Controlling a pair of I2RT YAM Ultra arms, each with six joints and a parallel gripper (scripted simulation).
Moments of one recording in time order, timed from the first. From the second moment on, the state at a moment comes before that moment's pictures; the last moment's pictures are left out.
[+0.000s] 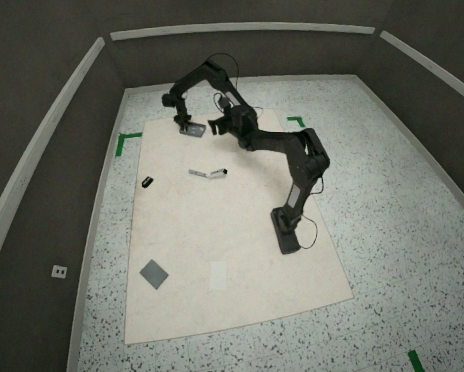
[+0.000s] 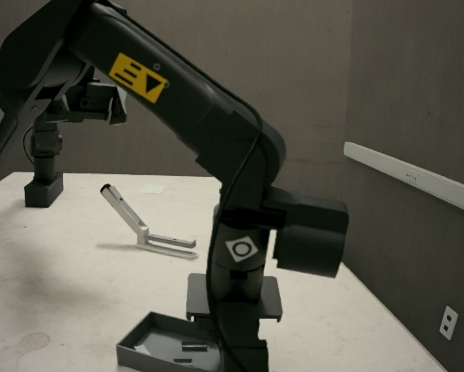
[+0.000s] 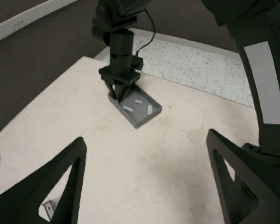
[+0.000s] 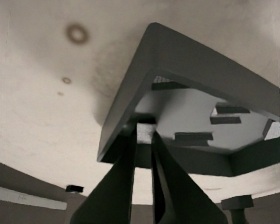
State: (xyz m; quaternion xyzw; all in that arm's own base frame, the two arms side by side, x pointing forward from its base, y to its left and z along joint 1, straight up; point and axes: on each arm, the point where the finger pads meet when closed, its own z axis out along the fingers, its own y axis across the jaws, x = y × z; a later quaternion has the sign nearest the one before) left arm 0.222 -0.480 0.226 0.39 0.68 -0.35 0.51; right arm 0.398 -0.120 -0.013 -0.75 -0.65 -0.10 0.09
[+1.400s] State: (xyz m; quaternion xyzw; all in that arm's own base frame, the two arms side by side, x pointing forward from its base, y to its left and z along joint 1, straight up) left arm 0.209 -0.336 0.250 0.35 0.71 -0.31 0.53; right arm 0.396 -0.119 0.039 -0.75 -0.65 -0.09 0.09
